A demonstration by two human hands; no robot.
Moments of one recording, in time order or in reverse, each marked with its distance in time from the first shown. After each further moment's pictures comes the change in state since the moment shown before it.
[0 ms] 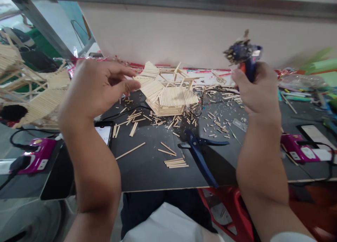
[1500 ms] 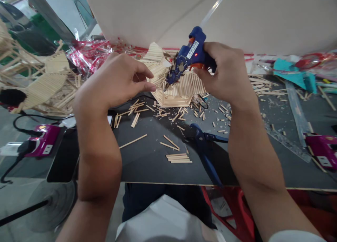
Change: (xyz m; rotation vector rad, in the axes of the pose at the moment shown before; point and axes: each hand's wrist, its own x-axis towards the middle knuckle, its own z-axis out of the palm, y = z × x) left_hand 0.014 0.004 0.028 0.231 -0.318 0.076; right_hand 0.008 -0.077 0.058 -0.049 -0.316 -0.289
